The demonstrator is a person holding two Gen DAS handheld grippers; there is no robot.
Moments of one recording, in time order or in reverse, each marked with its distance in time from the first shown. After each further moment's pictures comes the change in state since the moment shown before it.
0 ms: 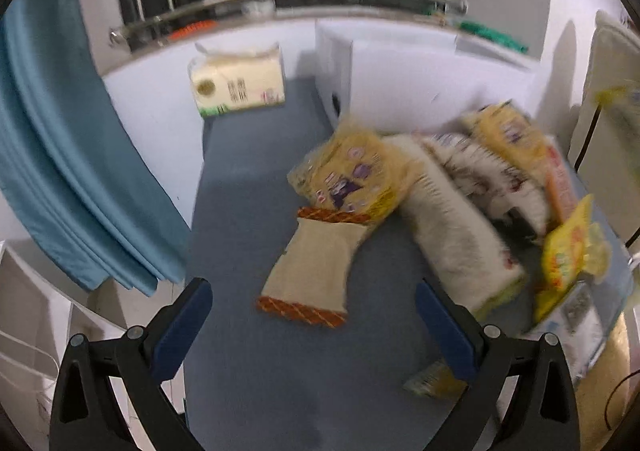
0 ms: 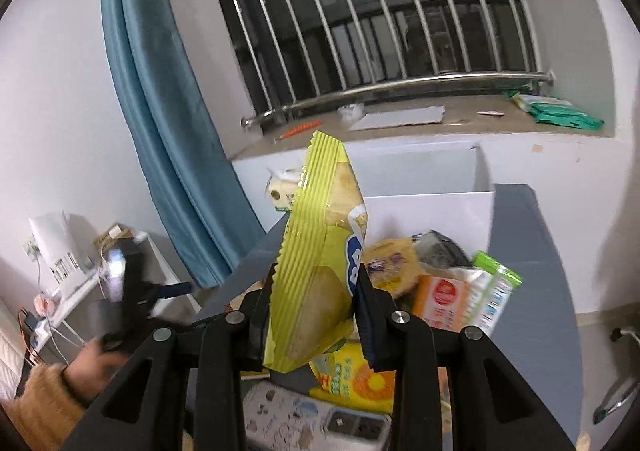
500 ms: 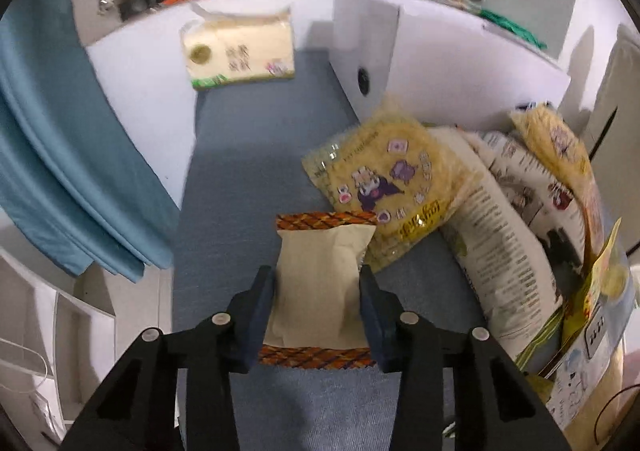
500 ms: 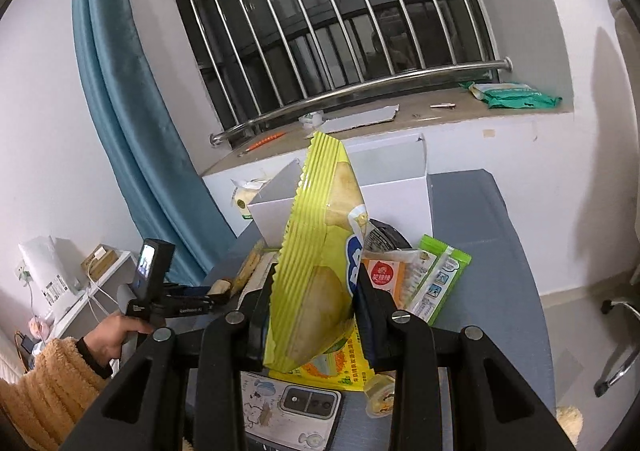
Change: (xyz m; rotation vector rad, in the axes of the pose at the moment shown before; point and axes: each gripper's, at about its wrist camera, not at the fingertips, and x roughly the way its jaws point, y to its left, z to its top) left arm 0.028 0.020 0.014 -0.063 0.042 -0.033; right arm -0.018 -0.040 -0.013 0.080 -0.016 -0.063
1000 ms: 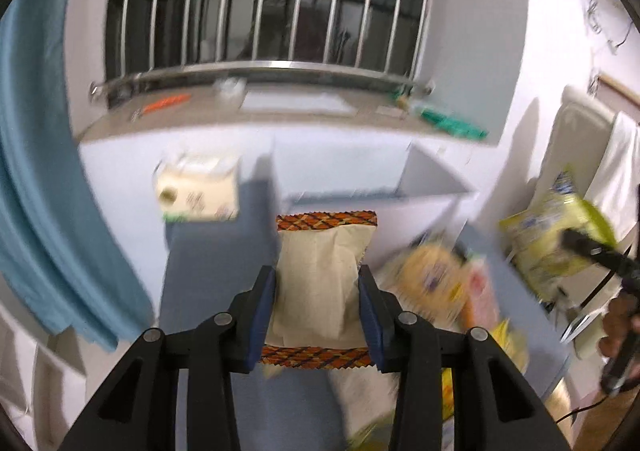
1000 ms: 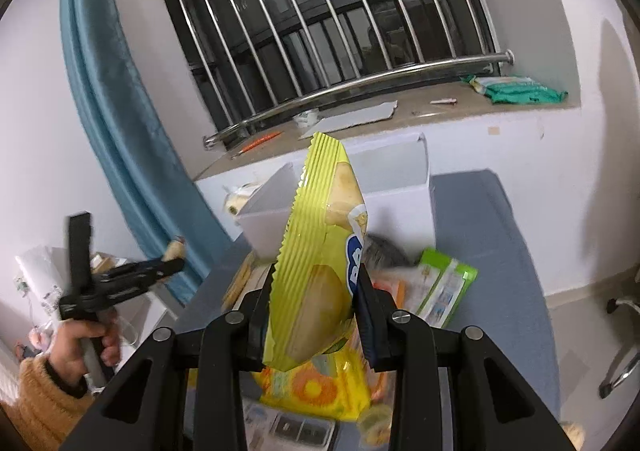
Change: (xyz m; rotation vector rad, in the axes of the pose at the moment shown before) left arm -0.105 -0.055 0.070 0.016 -0.321 -0.155; right arm 0.039 -0.010 0.037 0.001 0.013 -0.023
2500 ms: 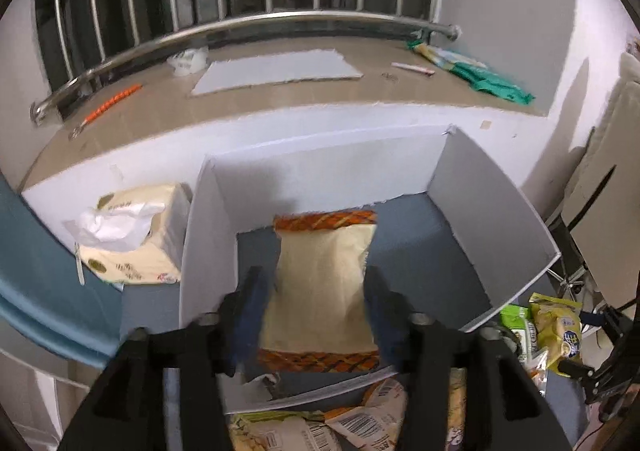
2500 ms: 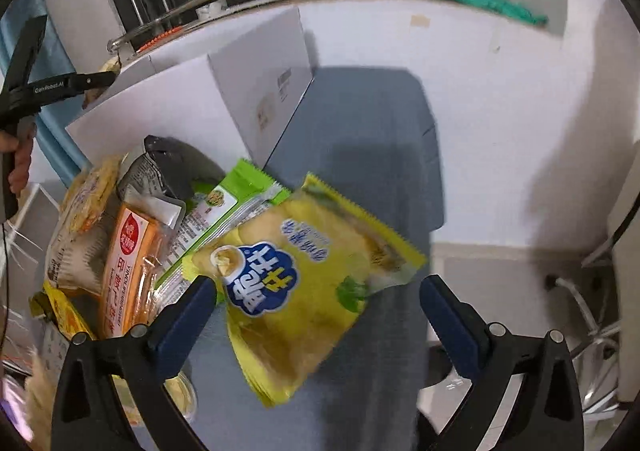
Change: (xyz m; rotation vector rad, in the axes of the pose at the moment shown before) left arm 0.182 -0.034 0.085 0.047 0.256 0.123; right arm 0.095 -0.168 -0.029 -0.027 0.415 -0.165
